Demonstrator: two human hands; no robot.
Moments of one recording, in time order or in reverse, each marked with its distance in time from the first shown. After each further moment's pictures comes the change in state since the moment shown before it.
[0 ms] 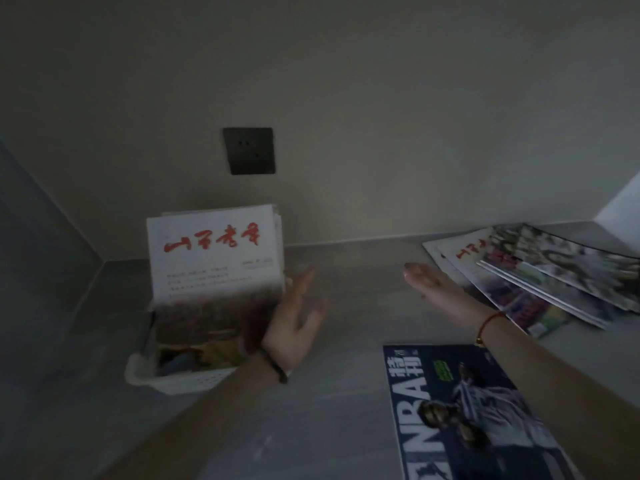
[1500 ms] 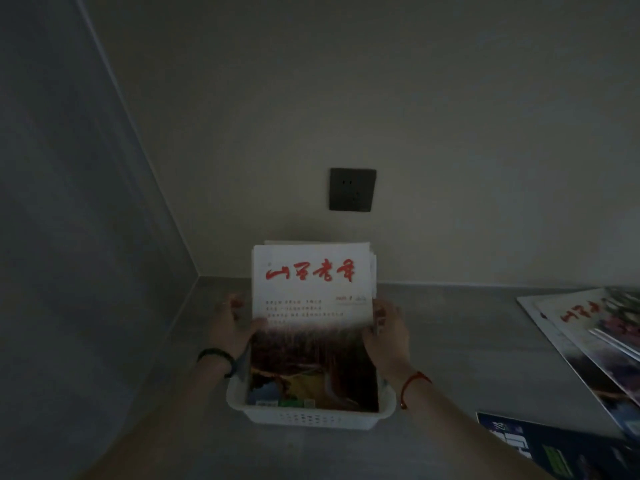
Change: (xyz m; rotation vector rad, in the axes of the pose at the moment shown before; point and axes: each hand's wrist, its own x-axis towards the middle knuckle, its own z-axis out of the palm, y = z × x) left_hand 0.016 -0.106 -0.200 0.202 0.341 -0.567; right_hand 0.027 -0.109 0.205 0.098 0.271 -0.244
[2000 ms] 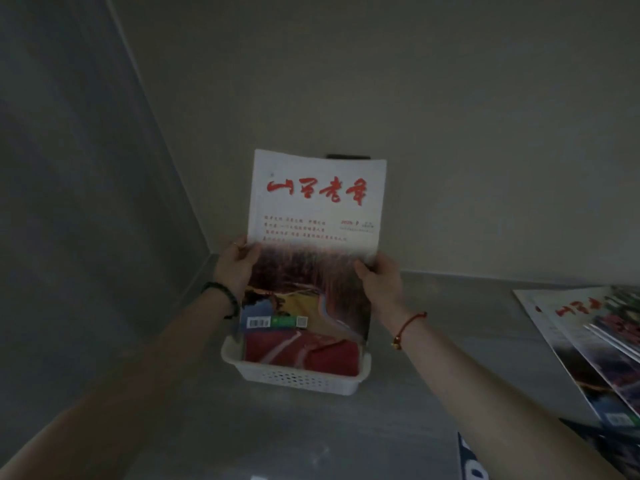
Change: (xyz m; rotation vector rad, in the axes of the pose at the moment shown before) left_hand -0.055 0.094 -0.004 -0.370 0.078 0.162; right_hand 0.015 -0.047 -0.042 0.351 -0.067 -0.020
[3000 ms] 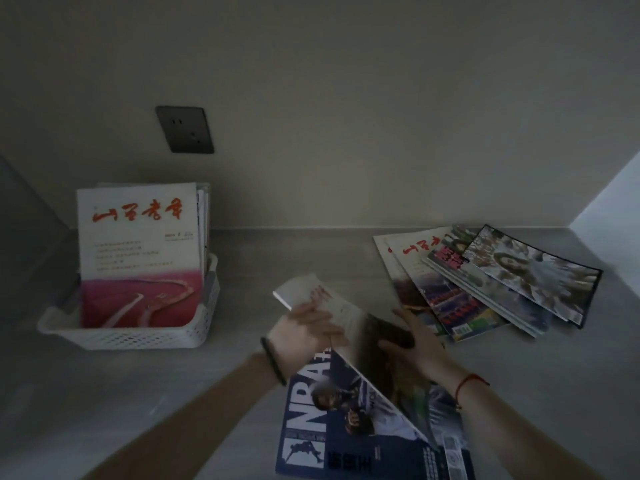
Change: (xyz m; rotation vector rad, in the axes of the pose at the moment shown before) left_hand -0.201 -0.017 0.279 1.130 -0.718 1.242; right_hand -0.085 0.161 -0.353 -0.624 -0.253 0.216
